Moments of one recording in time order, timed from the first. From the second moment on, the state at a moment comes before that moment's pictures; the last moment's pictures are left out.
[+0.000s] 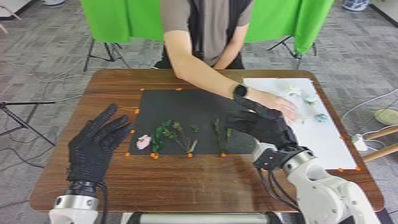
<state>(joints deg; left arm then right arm) 131.2 -57.5 -88.2 -128.3 35.4 10.8 23.6 -110.1 -76.5 89.0 -121.5 -53.0 -6.5 19.4</state>
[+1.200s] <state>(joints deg) 130.6 -56.8 -87.6 -128.2 35.0 11.6 23.6 -109.6 -76.3 89.0 -120.9 -53.3 -6.0 19.4</state>
